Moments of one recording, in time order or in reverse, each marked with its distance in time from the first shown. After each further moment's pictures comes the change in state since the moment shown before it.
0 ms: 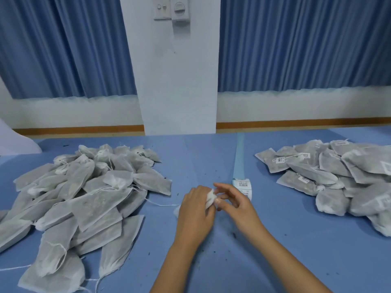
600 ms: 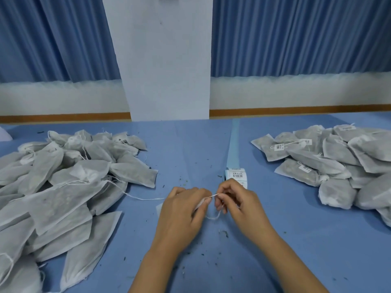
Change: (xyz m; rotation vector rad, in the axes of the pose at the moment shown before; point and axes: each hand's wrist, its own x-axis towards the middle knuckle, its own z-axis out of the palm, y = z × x) left_hand -0.002 -0.011 0.003 0.084 -0.026 0.221; right_hand -0.001 0.018 -0.030 -0.382 -0.050 -0.204
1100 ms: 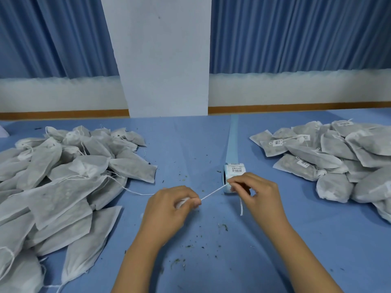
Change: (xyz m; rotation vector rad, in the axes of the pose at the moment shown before) left_hand -0.007 -0.012 -0.024 -0.266 -0.153 -0.326; right_hand -0.001 0.004 -0.021 -0.372 0.288 -0.211
